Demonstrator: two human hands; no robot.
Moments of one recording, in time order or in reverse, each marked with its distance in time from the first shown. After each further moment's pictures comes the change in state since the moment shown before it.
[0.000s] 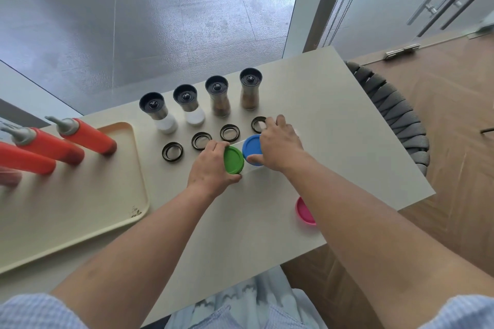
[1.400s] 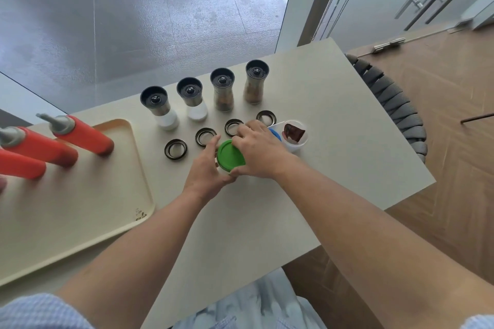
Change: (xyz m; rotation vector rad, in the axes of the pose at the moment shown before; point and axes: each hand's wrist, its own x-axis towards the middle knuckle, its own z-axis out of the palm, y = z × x) left_hand 0.004 -0.063 0.022 -0.478 -0.046 -0.007; right_hand 0.004 -0.060 0.003 0.137 0.107 -0.269
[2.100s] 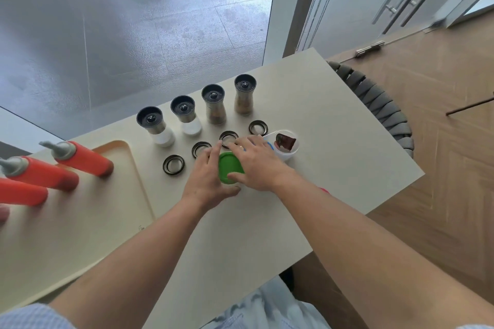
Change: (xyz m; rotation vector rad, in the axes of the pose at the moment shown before) left_hand -0.002 0.023 -0.014 0.275 -0.063 0.134; right_hand -0.019 -0.007 0.005 0.191 0.046 0.148
